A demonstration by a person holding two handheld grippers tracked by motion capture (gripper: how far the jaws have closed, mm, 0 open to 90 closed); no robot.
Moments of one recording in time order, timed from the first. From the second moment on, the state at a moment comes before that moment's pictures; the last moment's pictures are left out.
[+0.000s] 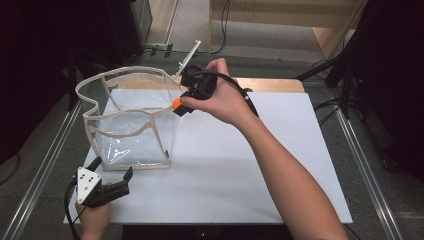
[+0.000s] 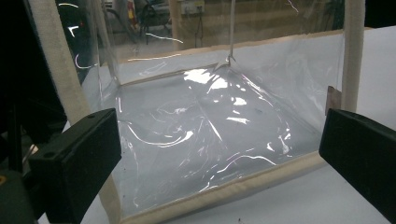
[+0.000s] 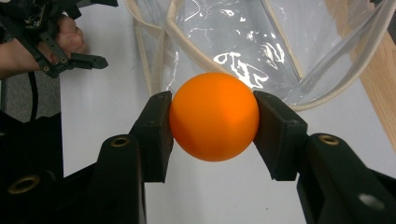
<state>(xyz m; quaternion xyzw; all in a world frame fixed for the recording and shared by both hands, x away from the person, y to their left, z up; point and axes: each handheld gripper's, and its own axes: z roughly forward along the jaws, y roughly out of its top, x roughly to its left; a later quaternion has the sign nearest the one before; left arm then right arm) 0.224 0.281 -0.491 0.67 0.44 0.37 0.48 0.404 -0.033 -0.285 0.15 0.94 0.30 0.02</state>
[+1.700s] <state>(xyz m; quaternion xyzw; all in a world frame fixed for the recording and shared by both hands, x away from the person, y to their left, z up) 0.224 0.282 -0.490 0.67 0.44 0.37 0.48 0.427 -0.015 -0.276 0.17 0.94 0.29 0.03</state>
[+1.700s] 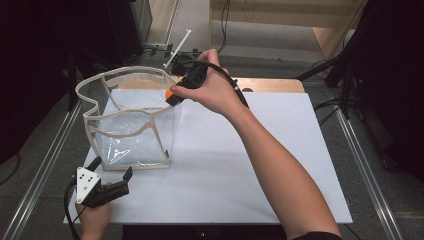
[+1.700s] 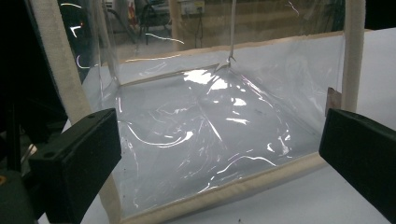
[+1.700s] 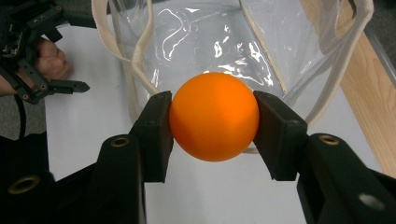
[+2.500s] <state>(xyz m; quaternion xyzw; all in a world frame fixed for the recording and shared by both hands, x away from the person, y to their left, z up) 0.224 0.283 -0.490 0.66 0.44 0.37 0.48 0.439 -0.006 -0.288 0.23 0.93 0.29 0.03</state>
